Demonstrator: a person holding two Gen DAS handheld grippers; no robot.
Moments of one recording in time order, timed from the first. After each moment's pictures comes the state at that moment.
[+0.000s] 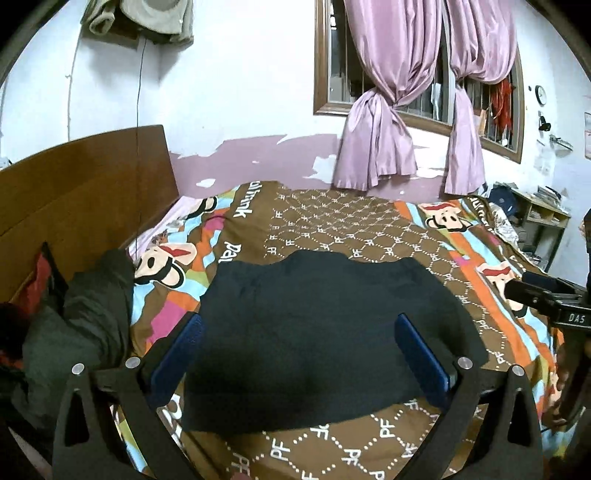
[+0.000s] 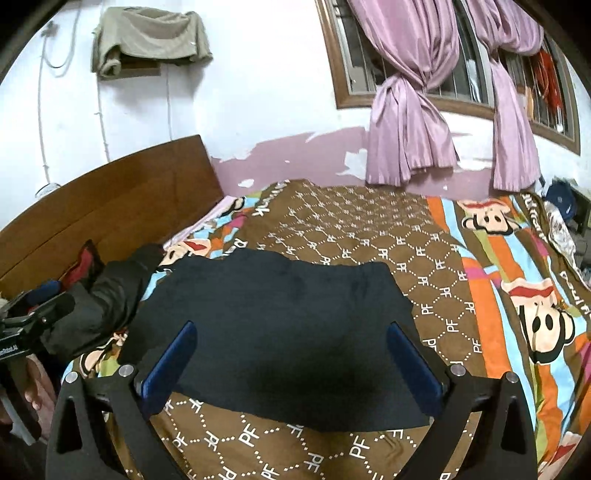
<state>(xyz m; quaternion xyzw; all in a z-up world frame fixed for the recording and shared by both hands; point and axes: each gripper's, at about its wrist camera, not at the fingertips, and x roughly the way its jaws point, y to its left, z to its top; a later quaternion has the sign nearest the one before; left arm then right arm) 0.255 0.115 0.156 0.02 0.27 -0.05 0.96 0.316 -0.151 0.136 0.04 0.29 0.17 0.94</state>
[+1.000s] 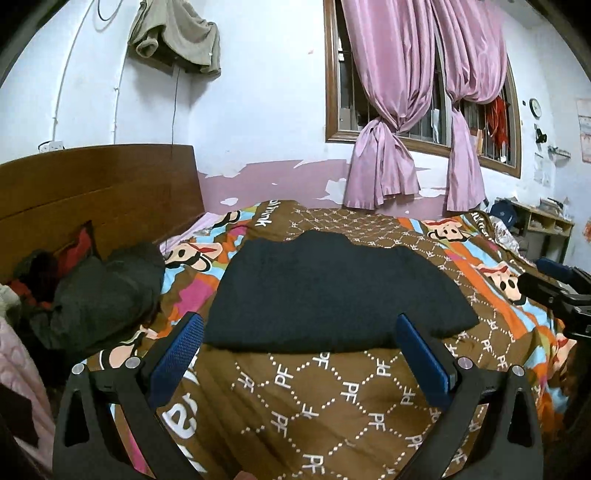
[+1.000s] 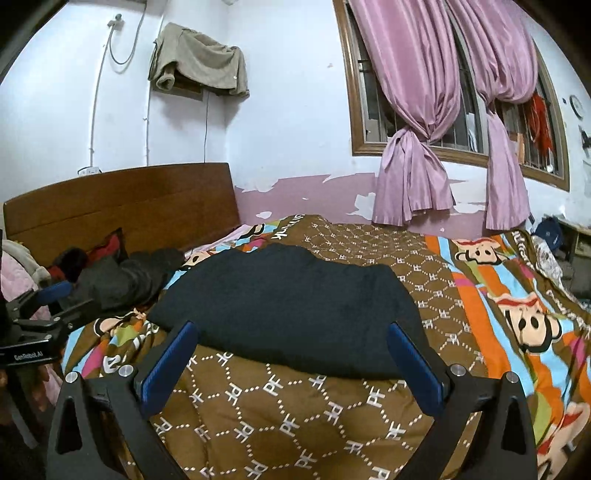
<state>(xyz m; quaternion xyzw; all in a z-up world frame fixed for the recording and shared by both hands) 0.107 0.114 0.094 0.02 0.19 -0.02 0.98 0.154 -0.138 0.080 0.01 0.18 0.18 0.97</state>
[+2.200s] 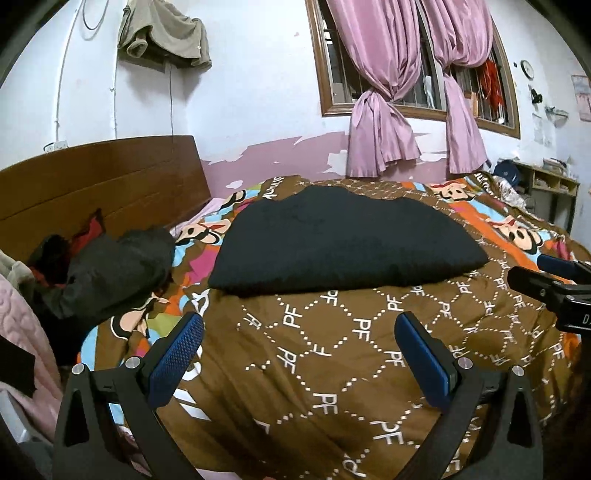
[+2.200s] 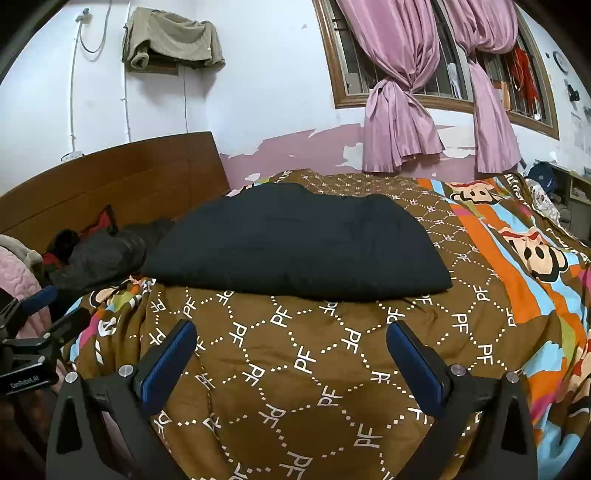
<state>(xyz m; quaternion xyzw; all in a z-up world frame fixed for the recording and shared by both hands) 0.065 0.088 0.024 0.07 0.22 0.00 0.97 0.139 -0.130 0.005 0.04 0.25 0.16 0.95</state>
